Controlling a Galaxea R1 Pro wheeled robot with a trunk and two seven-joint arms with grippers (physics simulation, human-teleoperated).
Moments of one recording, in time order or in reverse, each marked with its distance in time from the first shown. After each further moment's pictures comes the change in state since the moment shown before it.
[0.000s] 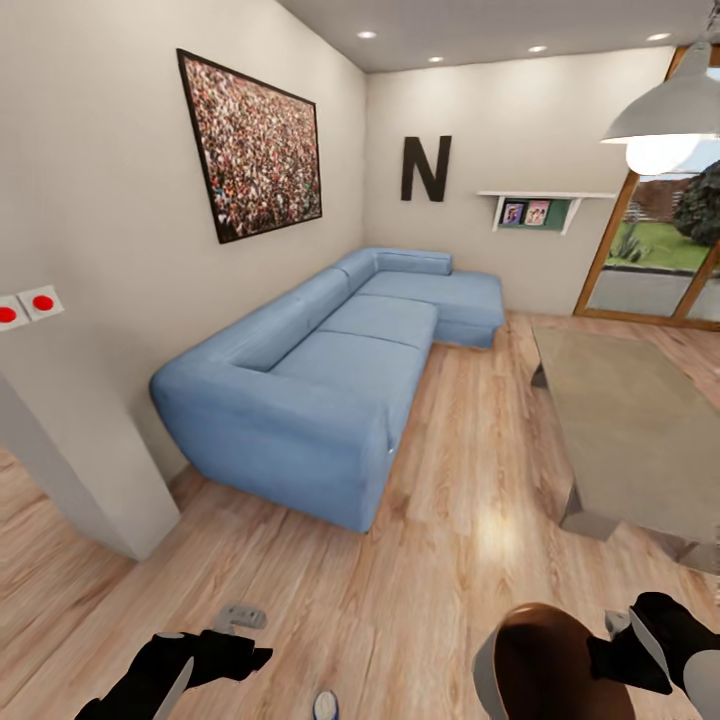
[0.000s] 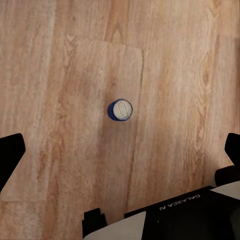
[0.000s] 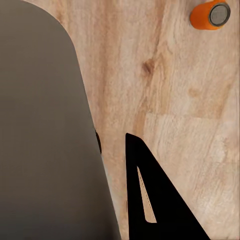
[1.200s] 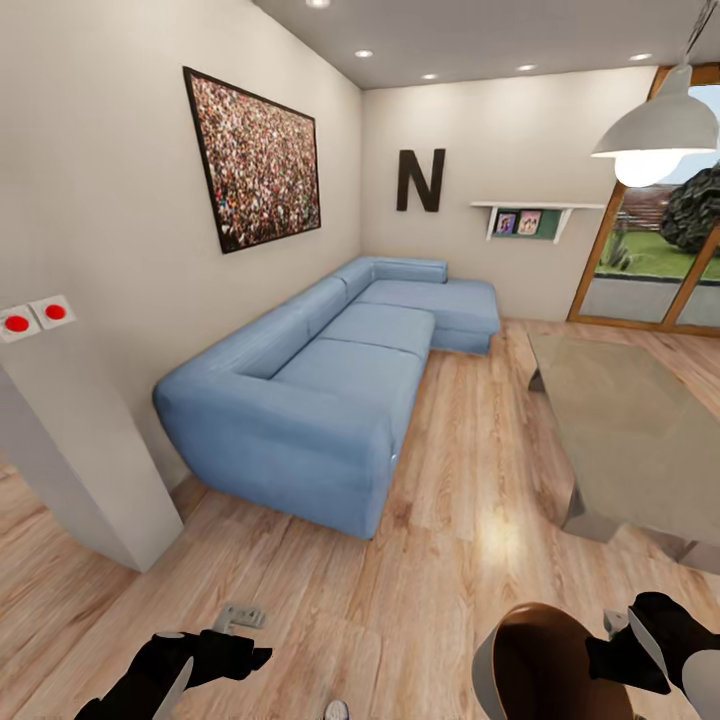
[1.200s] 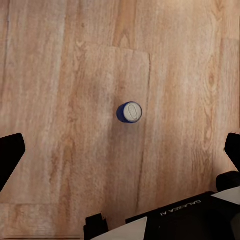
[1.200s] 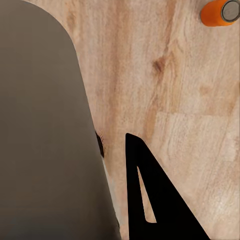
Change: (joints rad) left arm 0.000 0.000 0.002 0.000 0.000 0.002 0.002; right arm 0.000 0.003 0.002 0.000 -0.004 0.001 -0.001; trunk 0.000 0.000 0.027
